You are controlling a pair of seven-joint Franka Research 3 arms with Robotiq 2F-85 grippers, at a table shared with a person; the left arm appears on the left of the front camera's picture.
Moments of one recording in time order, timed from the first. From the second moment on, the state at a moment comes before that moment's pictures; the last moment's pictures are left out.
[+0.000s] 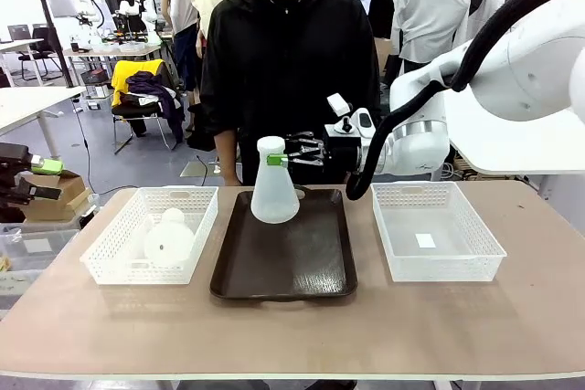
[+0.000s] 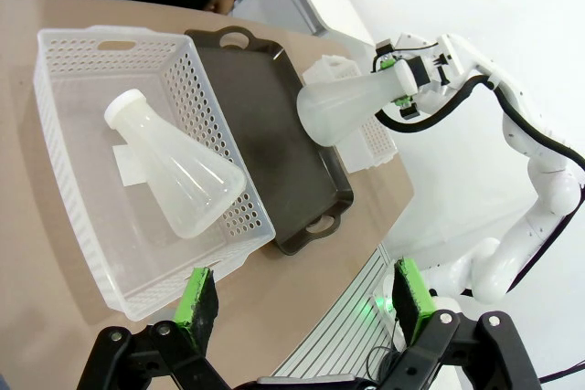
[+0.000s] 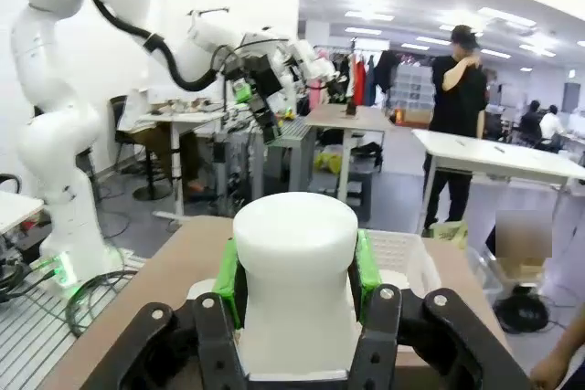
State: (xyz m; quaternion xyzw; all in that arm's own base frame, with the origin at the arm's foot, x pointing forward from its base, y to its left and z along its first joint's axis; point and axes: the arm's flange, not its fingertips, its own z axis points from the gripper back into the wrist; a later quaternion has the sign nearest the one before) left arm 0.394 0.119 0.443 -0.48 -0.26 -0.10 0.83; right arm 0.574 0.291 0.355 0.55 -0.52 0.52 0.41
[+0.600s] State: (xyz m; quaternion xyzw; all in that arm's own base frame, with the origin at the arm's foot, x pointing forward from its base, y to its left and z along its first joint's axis) left arm 0.394 0.119 0.443 -0.48 -0.26 -0.10 0.83; right arm 0.593 0.290 0.324 0.55 -0.54 0.47 0.43
